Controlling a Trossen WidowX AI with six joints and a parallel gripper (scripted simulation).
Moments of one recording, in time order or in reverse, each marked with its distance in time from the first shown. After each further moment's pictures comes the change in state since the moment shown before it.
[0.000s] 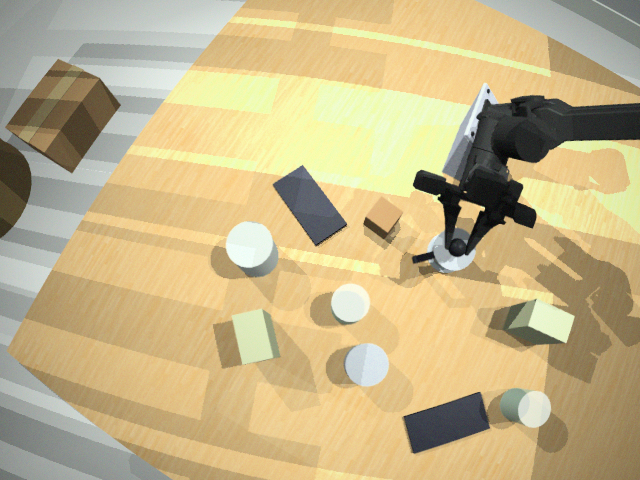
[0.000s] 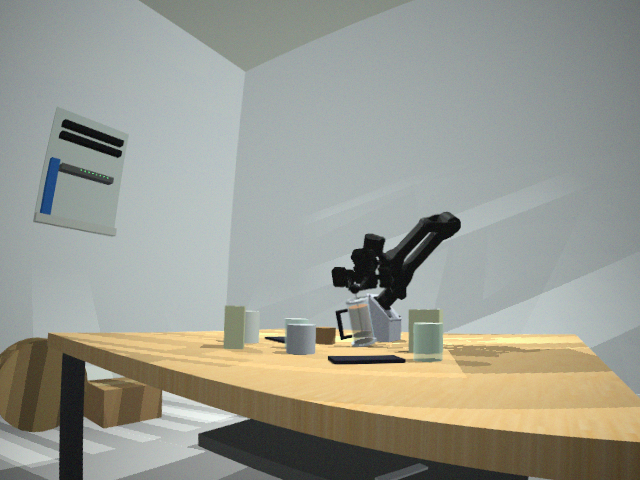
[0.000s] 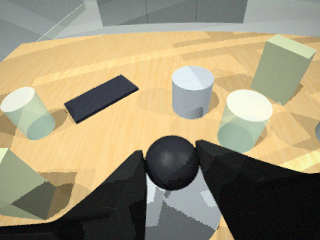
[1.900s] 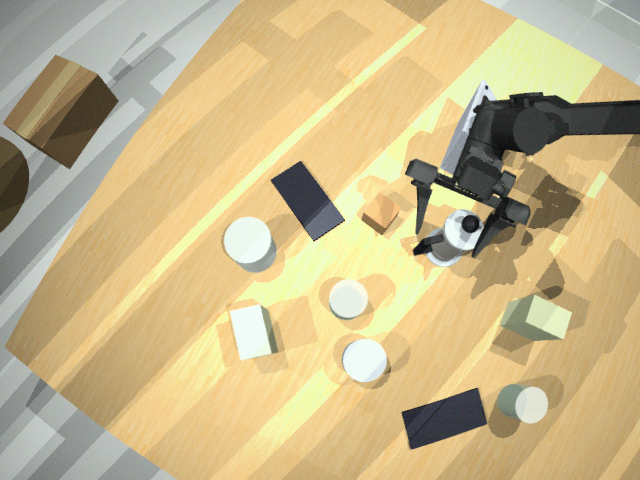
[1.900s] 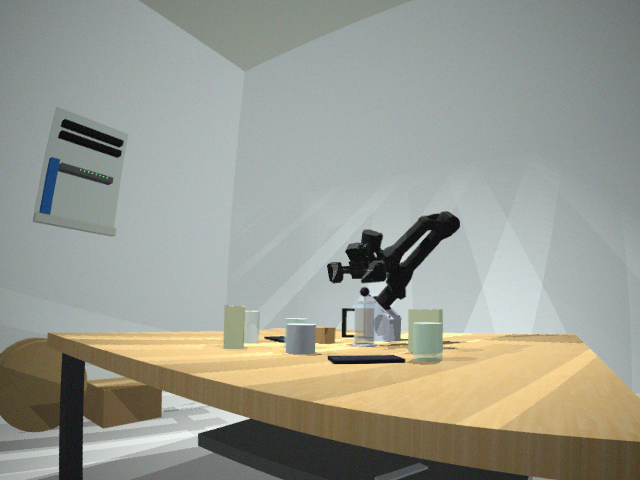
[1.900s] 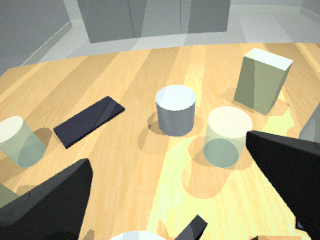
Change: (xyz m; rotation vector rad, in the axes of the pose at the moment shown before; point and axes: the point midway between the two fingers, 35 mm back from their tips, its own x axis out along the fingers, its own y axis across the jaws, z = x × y) arm -0.003 -0.017 0.021 0.050 -0.053 -0.065
